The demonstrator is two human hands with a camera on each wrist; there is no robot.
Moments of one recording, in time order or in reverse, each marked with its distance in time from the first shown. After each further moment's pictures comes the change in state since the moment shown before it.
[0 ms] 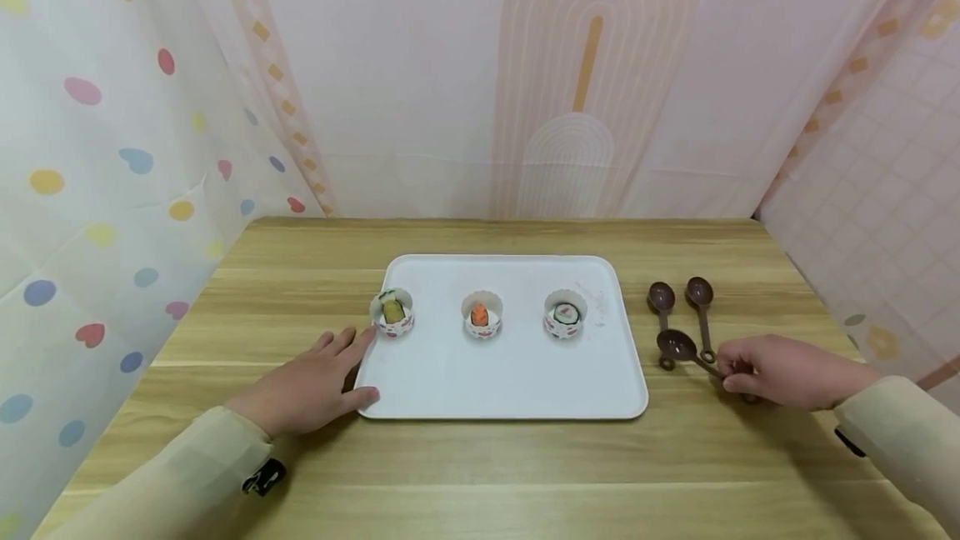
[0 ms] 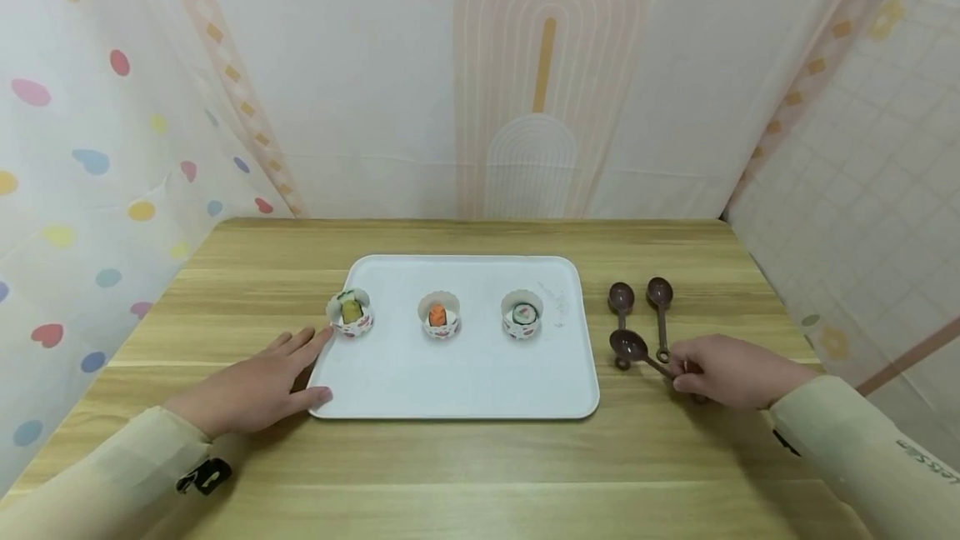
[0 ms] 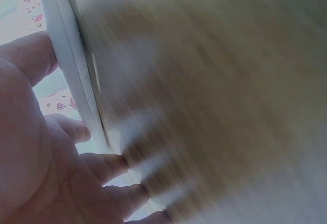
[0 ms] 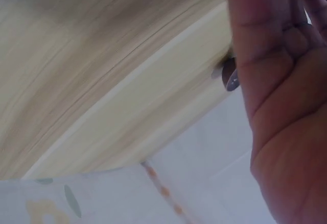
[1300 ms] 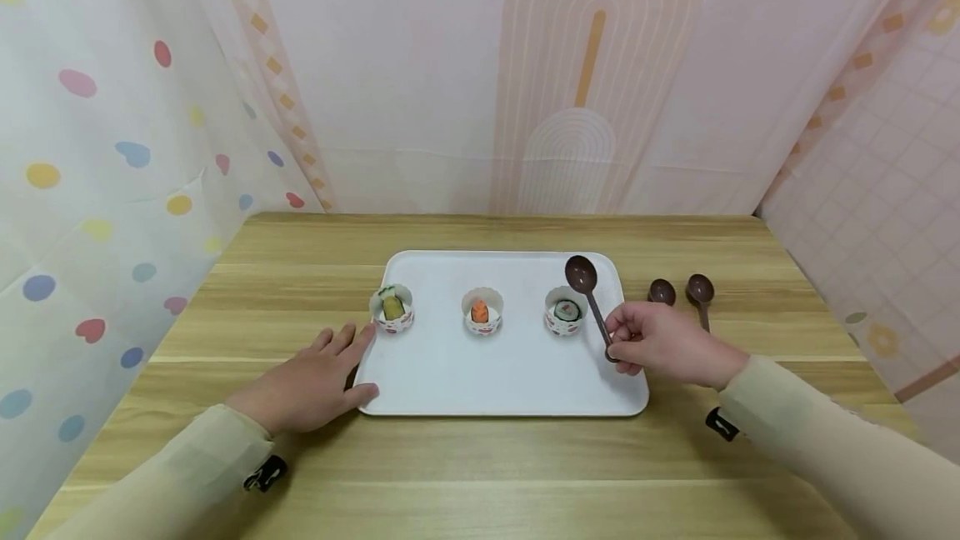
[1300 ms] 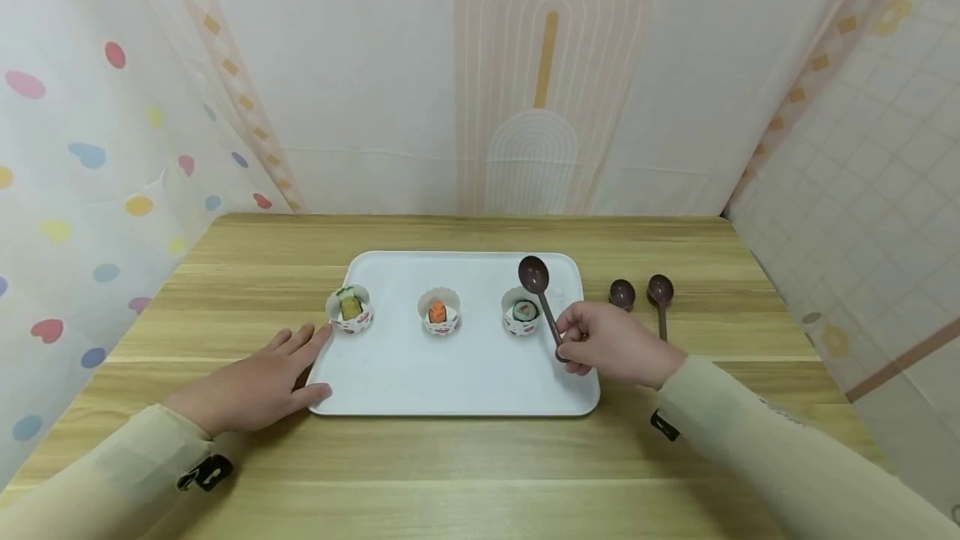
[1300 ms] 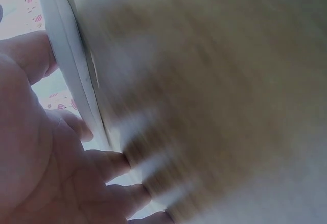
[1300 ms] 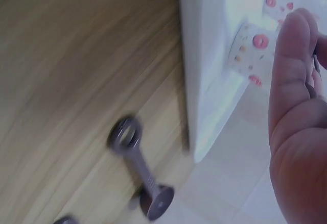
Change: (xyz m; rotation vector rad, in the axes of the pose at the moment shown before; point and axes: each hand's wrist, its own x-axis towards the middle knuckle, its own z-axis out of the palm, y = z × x) left_hand -0.001 0.002 0.001 0.030 -0.012 0.005; right_hand 0.085 -0.101 0.024 0.551 0.148 0.003
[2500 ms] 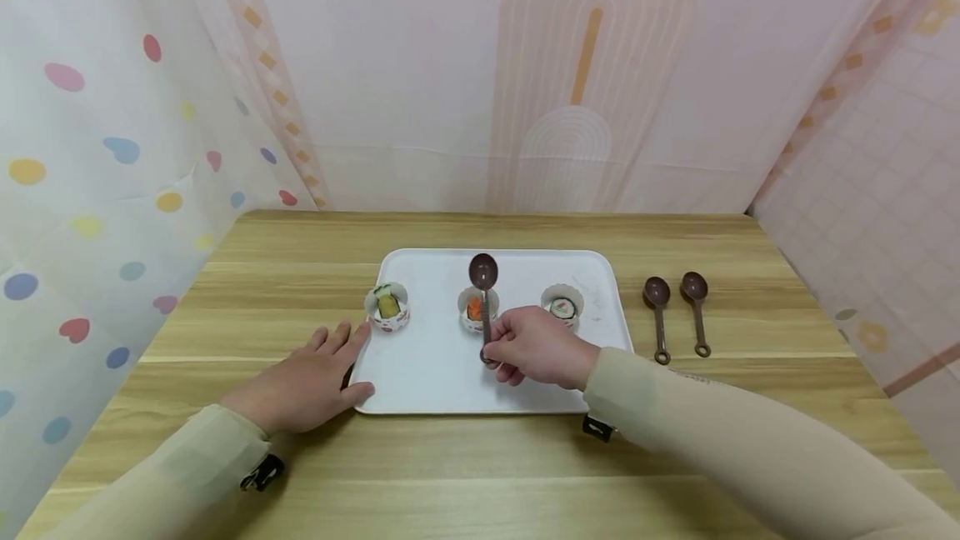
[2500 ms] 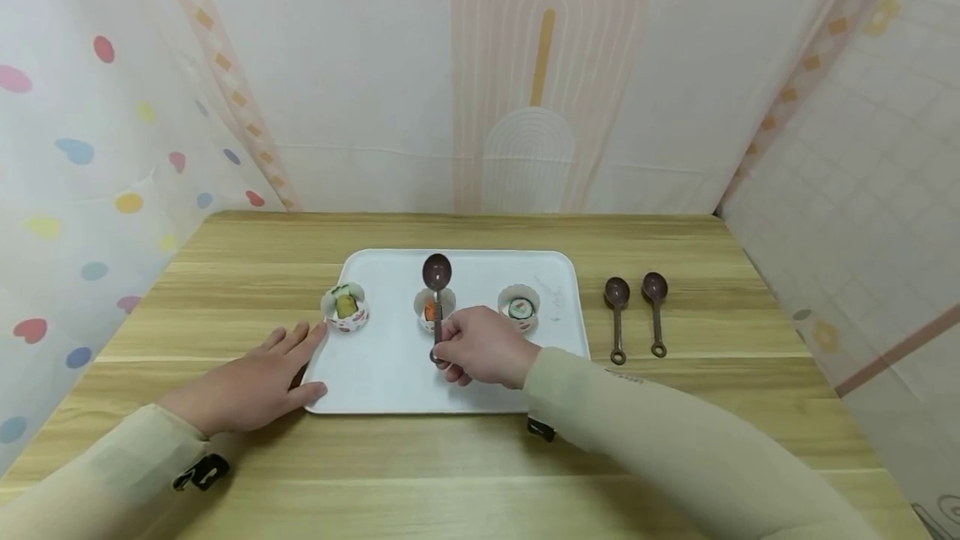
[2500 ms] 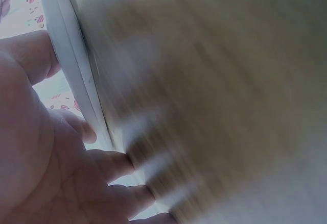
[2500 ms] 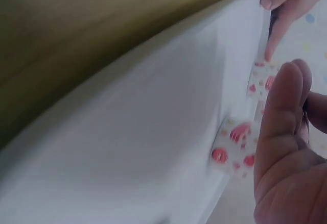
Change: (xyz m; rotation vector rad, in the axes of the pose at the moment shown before) left_hand 0.004 0.008 -0.003 -0.008 0.003 0.008; right_hand 0.061 -0.068 0.098 0.095 -0.050 0.085
